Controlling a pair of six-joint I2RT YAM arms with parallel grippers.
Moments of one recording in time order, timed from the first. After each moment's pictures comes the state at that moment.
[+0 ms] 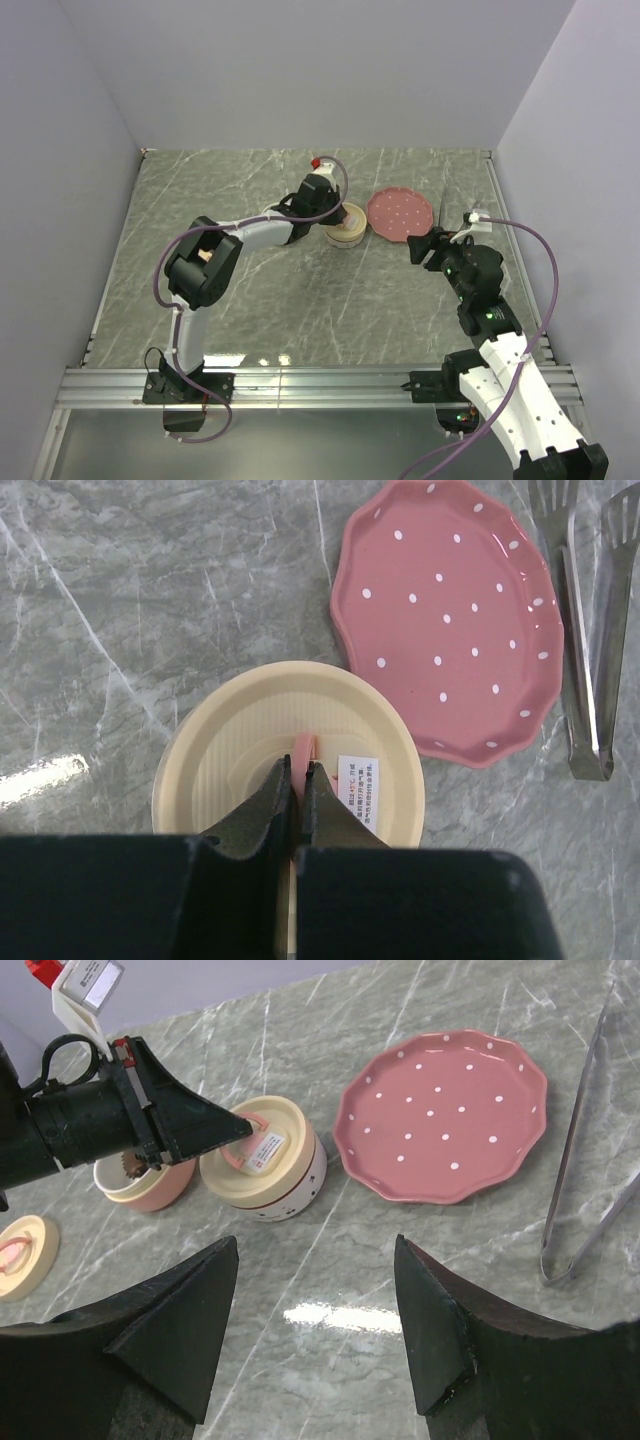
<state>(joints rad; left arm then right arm) -0.66 2.06 1.41 0.14 0.01 -0.50 0.20 0.61 0.48 -0.07 -0.05 0.38</state>
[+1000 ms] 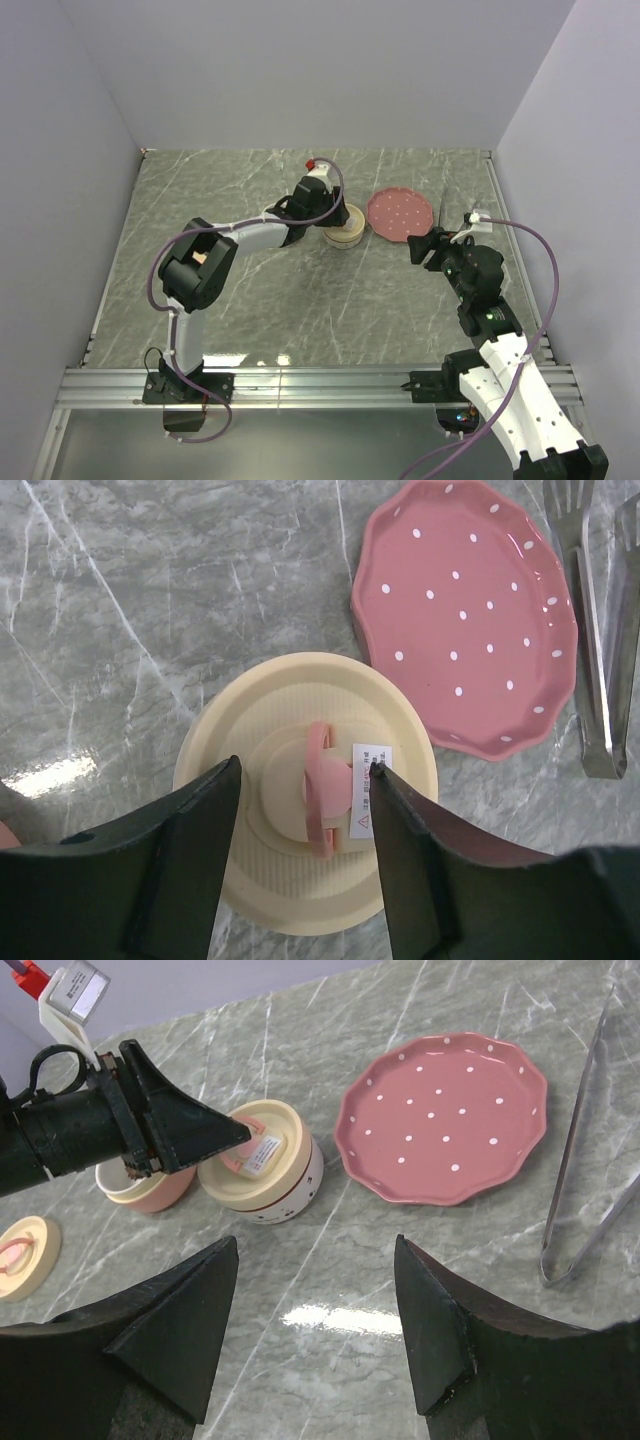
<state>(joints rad) -0.65 2.01 1.35 0.17 -0.01 -0.50 0.20 0.60 0.48 -0.07 -0.05 0.38</state>
